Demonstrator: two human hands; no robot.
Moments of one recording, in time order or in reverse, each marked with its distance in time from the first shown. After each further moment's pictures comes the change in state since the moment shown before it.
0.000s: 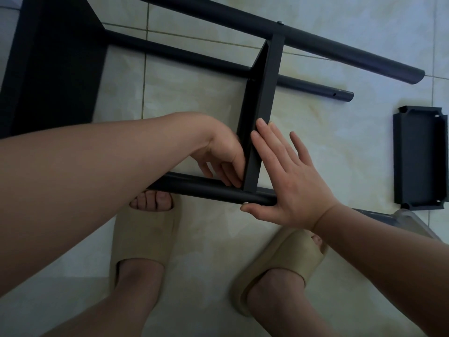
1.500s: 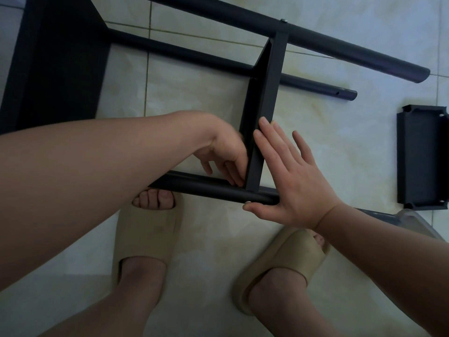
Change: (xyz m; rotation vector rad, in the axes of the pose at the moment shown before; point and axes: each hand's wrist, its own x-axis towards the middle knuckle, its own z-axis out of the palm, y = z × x) left_hand -0.001 0.003 0.001 0.019 0.010 0.016; right_hand 0.000 0.001 0.002 -0.001 0.018 -0.007
